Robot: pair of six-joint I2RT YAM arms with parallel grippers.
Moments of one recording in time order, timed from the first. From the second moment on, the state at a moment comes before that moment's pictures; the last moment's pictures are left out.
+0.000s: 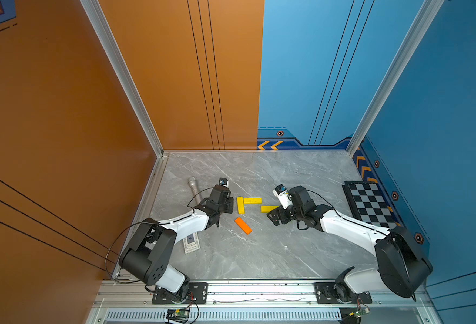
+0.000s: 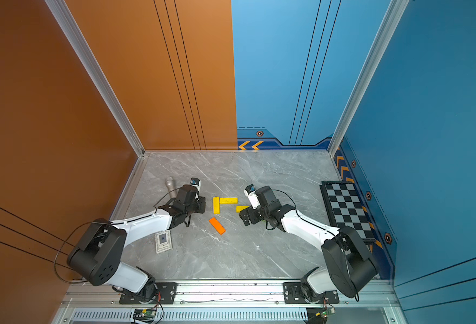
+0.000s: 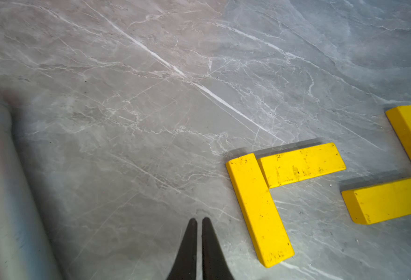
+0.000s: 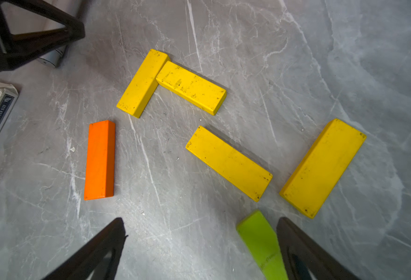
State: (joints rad) left arm -0.47 1.56 0.76 0.05 -0.16 -0.27; right arm 0.57 1.41 0.77 -0.16 -0.16 0.10
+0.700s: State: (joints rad) left arm -0.44 1.83 0.94 0.05 -0.13 -0.25; right arm 0.58 1.35 0.68 -0.09 -0.11 0.16
